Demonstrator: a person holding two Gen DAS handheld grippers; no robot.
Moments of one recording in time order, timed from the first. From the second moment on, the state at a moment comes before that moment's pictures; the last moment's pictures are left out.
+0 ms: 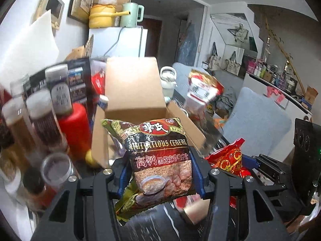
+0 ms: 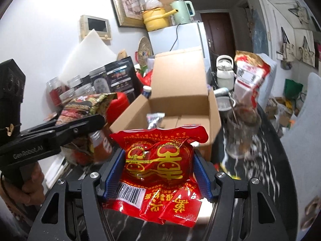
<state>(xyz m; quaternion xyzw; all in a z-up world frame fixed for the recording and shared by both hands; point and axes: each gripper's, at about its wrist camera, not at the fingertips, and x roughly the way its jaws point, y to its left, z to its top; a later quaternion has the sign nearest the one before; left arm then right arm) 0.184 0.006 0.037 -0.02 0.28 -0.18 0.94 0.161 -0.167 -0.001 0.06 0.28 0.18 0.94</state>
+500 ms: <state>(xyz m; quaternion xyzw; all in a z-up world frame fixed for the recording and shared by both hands) 0.278 0.010 0.039 -0.03 0.27 -0.15 0.95 0.281 -0.165 0.012 0.05 0.28 0.18 0.94</state>
